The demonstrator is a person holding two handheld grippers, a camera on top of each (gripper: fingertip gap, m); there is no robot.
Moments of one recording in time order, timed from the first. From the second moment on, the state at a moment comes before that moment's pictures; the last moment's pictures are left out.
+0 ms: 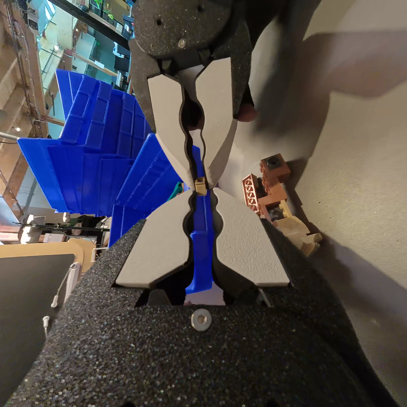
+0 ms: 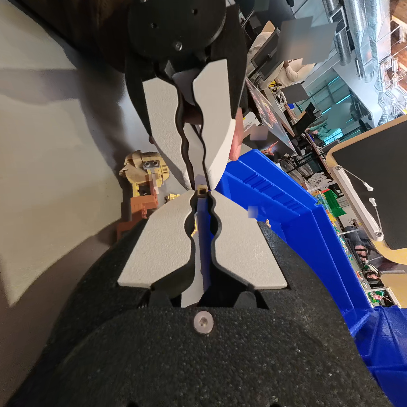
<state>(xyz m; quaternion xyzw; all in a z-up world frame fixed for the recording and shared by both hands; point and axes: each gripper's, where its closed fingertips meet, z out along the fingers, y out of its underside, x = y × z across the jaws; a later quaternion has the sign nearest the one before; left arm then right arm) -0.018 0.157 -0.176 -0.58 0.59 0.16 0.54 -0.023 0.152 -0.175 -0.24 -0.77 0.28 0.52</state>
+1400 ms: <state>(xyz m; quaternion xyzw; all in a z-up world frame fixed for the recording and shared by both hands) -0.051 0.160 -0.154 -0.63 0.52 0.10 0.57 -0.023 0.178 -0.174 -0.28 -0.77 0.27 0.51</state>
